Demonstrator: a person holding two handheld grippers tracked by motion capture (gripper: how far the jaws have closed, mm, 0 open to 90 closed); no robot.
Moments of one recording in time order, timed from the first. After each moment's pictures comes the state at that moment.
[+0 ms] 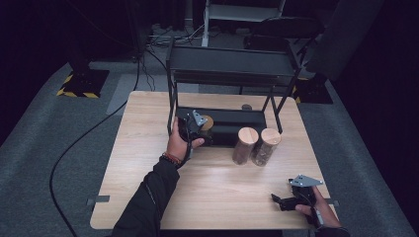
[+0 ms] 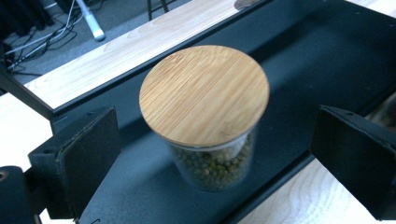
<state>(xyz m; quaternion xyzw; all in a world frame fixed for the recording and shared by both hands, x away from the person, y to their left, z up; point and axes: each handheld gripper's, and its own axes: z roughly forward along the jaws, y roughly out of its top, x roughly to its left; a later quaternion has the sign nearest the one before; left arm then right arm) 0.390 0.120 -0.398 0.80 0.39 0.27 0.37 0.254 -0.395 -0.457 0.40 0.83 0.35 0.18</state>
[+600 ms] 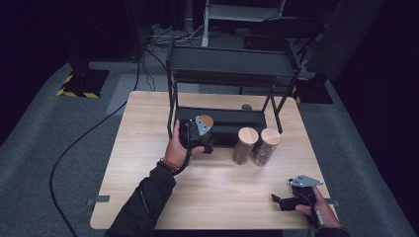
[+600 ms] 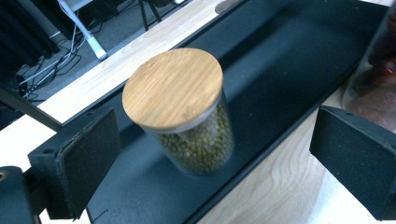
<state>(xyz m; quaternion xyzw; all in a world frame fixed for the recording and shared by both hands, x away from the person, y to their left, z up) 0.359 0.118 -0.395 0.82 0.34 0.30 0.36 0.254 -0.395 -0.457 0.40 0.83 0.35 0.18</state>
